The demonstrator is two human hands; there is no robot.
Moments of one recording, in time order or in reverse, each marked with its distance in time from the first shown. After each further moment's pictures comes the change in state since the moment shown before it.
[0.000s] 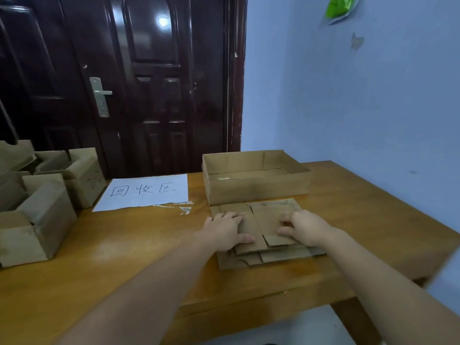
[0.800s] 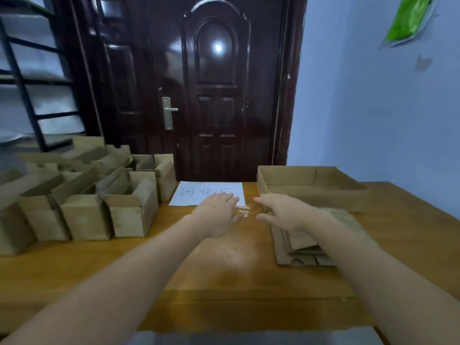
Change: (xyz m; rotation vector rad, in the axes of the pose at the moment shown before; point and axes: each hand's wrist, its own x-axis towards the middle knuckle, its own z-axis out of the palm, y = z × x) left_hand -0.133 -0.108 -0.079 0.284 0.283 -0.037; right_hand -0.016 -0.191 -0.048 -0.059 0.153 -0.480
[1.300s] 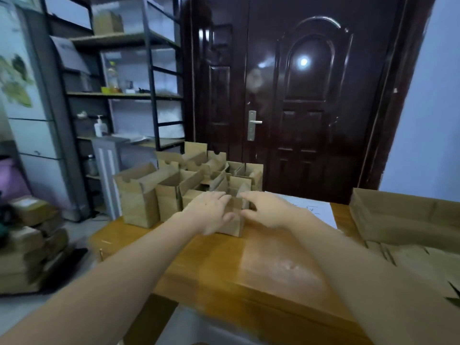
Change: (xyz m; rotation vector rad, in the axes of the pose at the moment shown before) left_hand -0.169 -0.182 -0.037 0.048 -0.003 -0.374; right_hand 0.116 -0.246 0.004 0.112 0.072 -0.358
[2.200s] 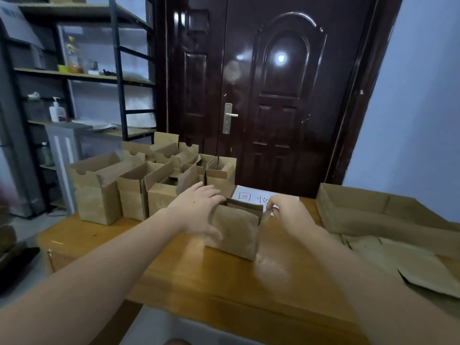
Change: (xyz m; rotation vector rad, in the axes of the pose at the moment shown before) left_hand 0.034 0.018 0.017 0.096 0.053 0.225; right_hand -0.055 0.104 0.009 0.129 0.215 0.291
